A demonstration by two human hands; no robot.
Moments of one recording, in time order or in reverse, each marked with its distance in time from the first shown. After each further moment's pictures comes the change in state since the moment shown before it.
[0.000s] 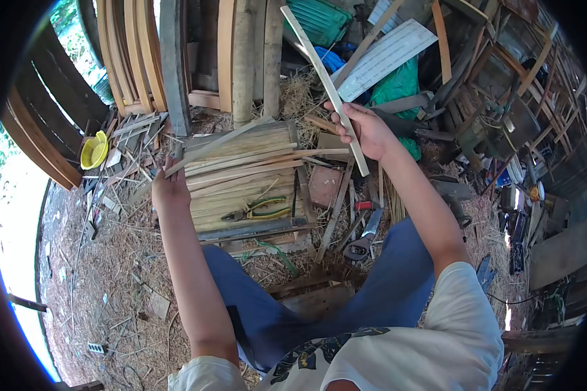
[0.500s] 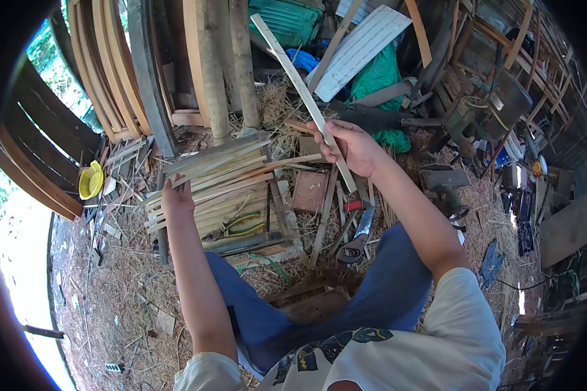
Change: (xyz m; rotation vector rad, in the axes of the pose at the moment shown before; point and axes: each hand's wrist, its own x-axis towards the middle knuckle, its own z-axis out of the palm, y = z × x) left_hand 0.040 -0.086 0.007 0.174 0.090 -0.028; right_hand -0.045 0.000 -0.035 0.118 -0.027 -0.020
